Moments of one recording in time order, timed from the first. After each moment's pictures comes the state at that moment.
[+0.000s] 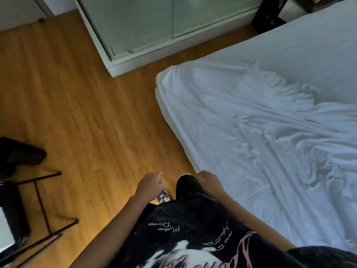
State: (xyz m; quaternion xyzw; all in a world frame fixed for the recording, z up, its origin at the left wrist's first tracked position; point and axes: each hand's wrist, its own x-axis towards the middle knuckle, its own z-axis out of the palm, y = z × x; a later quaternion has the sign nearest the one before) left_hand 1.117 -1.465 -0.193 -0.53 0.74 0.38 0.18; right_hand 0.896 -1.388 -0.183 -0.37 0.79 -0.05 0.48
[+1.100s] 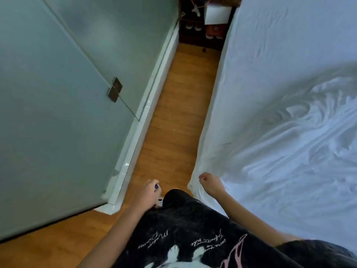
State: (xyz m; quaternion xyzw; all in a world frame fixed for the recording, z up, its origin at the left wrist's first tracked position) left_hand 0.952 -2.348 -0.210 -0.26 0.88 0.25 0.31; right_hand 0.828 -2.131 -0.230 -0.05 0.87 -0.22 0.44
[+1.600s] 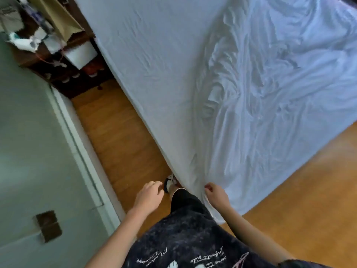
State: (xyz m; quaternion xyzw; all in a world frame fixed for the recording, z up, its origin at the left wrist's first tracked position) left_hand 0.643 -2.354 -0.215 0.16 0.90 0.10 0.38; right_hand 0.755 -2.129 -0.243 0.37 0.80 -0.37 0.30
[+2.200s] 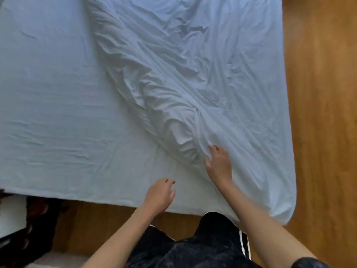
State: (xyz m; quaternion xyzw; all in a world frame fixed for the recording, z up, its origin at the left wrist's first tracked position) left_hand 0.309 -2.133 -0.241 0.61 0.70 -0.09 0.37; right_hand 0.501 -2.017 -0.262 0.66 0.69 -0.30 -0.06
